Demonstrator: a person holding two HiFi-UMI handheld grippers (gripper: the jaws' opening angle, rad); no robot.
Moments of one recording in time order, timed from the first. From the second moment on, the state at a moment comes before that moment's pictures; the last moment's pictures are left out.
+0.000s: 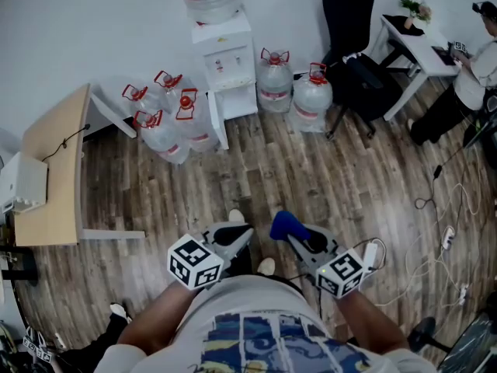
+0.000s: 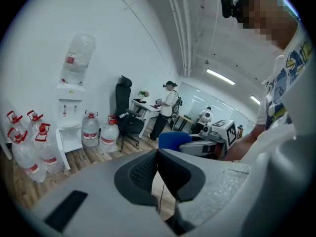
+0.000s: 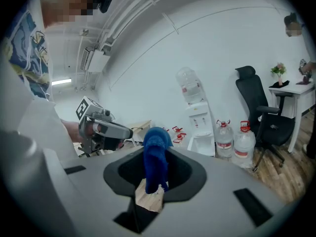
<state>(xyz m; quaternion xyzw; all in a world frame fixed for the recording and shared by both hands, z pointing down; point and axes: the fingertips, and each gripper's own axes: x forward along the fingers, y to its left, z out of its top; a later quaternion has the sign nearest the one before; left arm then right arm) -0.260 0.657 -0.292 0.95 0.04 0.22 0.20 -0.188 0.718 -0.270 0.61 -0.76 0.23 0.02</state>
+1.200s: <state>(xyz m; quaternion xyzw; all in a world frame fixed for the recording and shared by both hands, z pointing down) -0.146 0.321 -0.274 0.95 0.06 0.19 0.22 -0.081 0.368 -0.283 0.61 -0.76 0.22 0.10</state>
